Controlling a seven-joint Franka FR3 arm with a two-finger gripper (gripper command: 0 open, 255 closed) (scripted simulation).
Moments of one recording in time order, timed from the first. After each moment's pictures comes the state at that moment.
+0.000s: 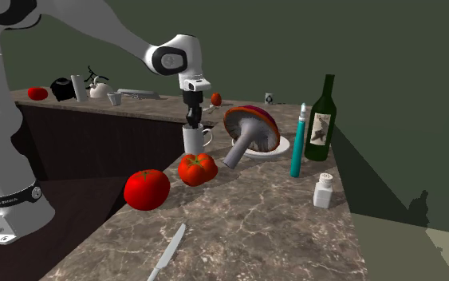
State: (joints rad) arm 0.31 0.17 0.03 -1.98 -0.03 2.18 0.64
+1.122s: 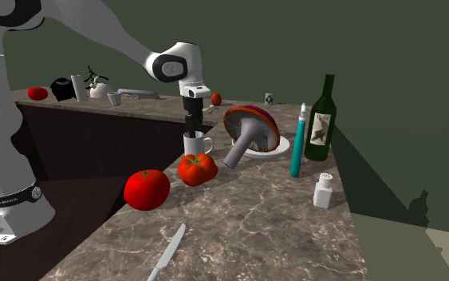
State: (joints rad) arm 0.31 0.19 0.03 -2.01 -0.04 2.24 0.64
